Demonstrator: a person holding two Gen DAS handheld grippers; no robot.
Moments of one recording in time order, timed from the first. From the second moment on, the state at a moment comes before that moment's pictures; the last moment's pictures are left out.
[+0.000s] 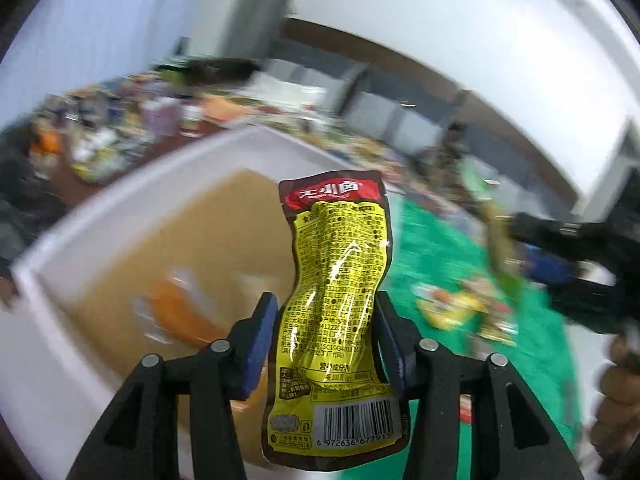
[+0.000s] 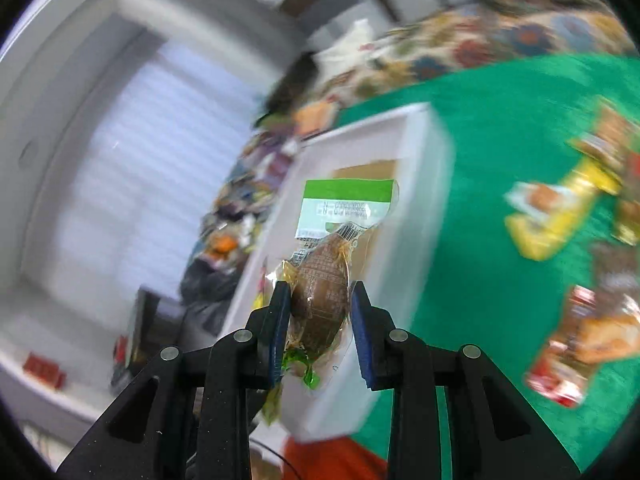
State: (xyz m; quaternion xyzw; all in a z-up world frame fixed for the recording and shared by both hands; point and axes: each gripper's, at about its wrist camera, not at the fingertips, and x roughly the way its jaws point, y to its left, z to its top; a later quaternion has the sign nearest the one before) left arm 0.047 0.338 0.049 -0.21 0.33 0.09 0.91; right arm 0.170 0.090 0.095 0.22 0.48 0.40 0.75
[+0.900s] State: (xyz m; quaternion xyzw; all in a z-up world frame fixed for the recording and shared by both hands) left arm 0.085 0.118 -0.036 -0.03 0.46 -0.06 0.88; right arm 0.115 -0.211 -0.082 -0.05 0.45 -0.04 0.89
